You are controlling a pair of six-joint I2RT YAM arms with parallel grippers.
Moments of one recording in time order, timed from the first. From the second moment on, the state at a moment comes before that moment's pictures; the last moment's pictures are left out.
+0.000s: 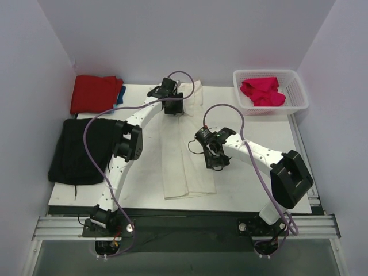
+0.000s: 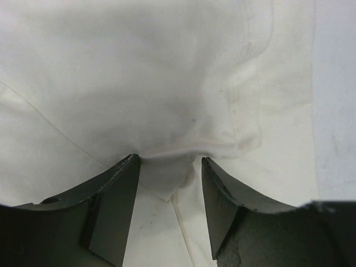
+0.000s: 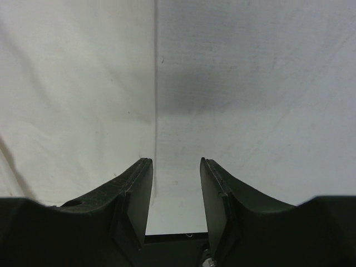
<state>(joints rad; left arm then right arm) -0.42 2.64 2.44 -0.70 0.10 -0.38 0.73 1.61 1.13 -0.92 0.31 0.54</state>
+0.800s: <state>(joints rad) -0.41 1.56 1.14 -0.32 0.09 -0.54 0.69 1.52 0.91 -0.73 0.23 0.58</state>
